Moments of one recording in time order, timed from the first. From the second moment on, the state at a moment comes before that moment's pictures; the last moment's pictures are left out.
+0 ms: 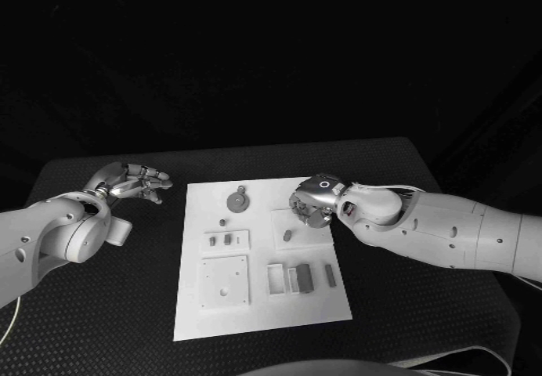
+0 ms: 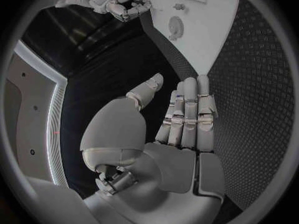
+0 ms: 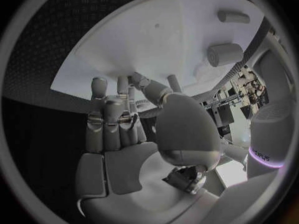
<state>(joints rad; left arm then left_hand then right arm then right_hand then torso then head) 1.27 -0.84 -0.14 1.26 -0.44 -0.30 0.15 1.10 -0.11 0.53 -0.26 0.06 0.84 0.19 0.26 0.50 1.16 0.12 0.07 0.24 1.04 0.01 0.91 0.56 0.01 1.14 -0.09 0.06 1.17 1.10 -0.82 -0.05 1.40 -1.94 -0.30 -0.04 1.21 -0.15 0.73 -0.28 0.06 1.06 0.09 0.32 0.65 1.40 0.01 0.13 0.35 1.31 -0.09 1.18 0.80 0.24 1.24 0.02 0.51 1.31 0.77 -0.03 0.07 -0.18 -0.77</state>
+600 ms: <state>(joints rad) 1.27 -0.84 -0.14 1.26 -0.44 -0.30 0.15 1.10 -0.11 0.53 -0.26 0.06 0.83 0.20 0.26 0.50 1.16 0.12 0.07 0.24 1.04 0.01 0.91 0.56 0.01 1.14 -0.09 0.06 1.17 1.09 -0.83 -0.04 1.42 -1.94 -0.31 -0.05 1.23 -0.14 0.73 -0.28 0.05 1.06 0.09 0.32 0.65 1.41 0.01 0.14 0.36 1.31 -0.09 1.19 0.80 0.25 1.24 0.02 0.51 1.31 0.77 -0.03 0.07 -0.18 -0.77</state>
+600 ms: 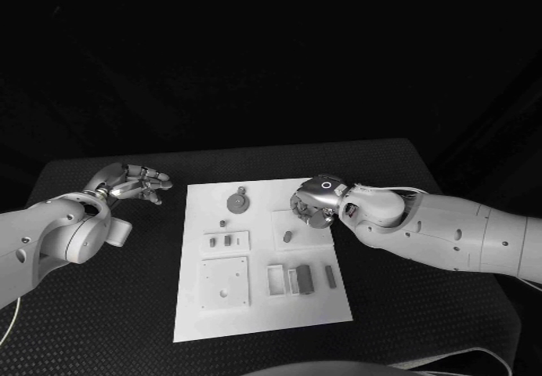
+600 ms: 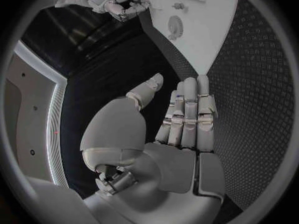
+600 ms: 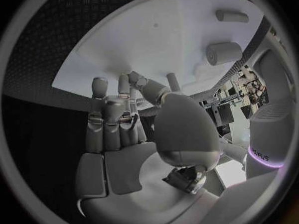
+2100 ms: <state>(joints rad) 1.27 -0.84 -0.14 1.26 -0.44 -0.30 0.15 1.10 -0.11 0.53 -0.26 0.06 0.83 0.20 0.26 0.50 1.16 0.12 0.07 0.24 1.04 0.01 0.91 0.56 0.01 1.14 -0.09 0.06 1.17 1.10 -0.82 -0.03 1.39 -1.86 -0.28 -0.04 1.18 -0.26 0.73 -0.18 0.07 0.93 0.14 0.24 0.60 1.20 0.09 0.08 0.29 1.28 -0.02 1.19 0.79 0.24 1.21 0.03 0.51 1.31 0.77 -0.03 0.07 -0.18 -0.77</state>
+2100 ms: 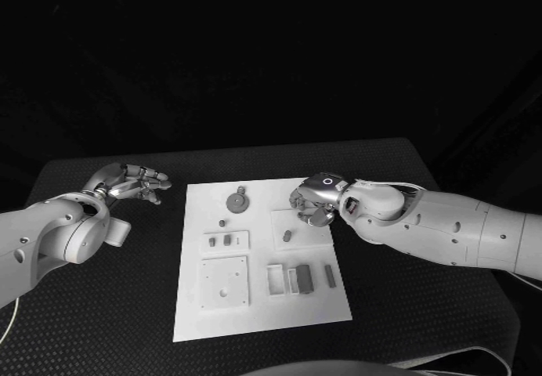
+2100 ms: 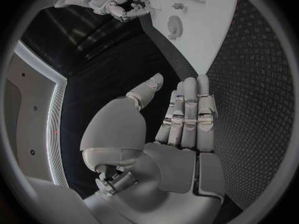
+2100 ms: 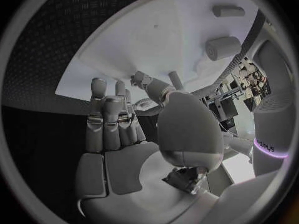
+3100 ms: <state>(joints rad) 1.27 -0.84 -0.14 1.26 -0.44 -0.30 0.15 1.10 -0.11 0.53 -0.26 0.06 0.83 0.20 0.26 0.50 1.16 0.12 0.07 0.24 1.04 0.01 0.91 0.56 0.01 1.14 -0.09 0.06 1.17 1.10 -0.81 -0.04 1.41 -1.95 -0.27 -0.05 1.21 -0.23 0.72 -0.19 0.07 1.01 0.13 0.26 0.61 1.25 0.06 0.07 0.31 1.28 -0.04 1.20 0.77 0.24 1.21 0.03 0.52 1.31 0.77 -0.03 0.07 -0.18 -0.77</state>
